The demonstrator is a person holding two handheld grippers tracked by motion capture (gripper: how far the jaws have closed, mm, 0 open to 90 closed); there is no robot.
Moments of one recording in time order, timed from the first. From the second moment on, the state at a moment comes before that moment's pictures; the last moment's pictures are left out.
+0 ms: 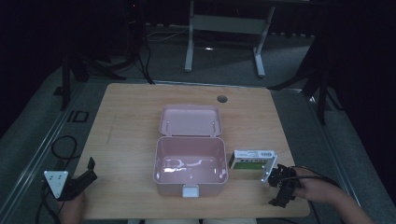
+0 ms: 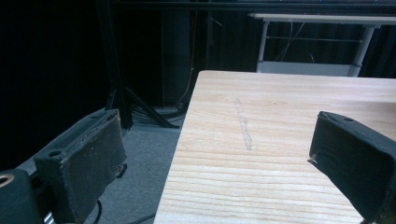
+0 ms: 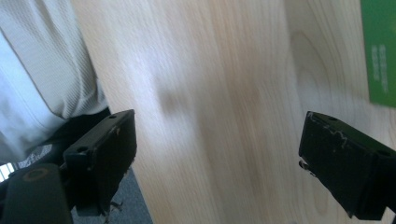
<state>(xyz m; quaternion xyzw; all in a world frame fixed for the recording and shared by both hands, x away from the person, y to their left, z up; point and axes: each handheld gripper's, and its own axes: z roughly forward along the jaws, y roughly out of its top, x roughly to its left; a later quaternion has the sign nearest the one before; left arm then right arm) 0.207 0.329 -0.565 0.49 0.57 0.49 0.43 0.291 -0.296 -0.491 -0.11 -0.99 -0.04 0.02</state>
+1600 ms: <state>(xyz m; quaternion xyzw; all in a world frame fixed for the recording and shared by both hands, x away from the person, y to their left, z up) 0.208 0.330 -0.565 0.49 0.57 0.49 0.44 0.334 -0.238 -0.417 -0.01 -1.00 -0.04 -0.04</state>
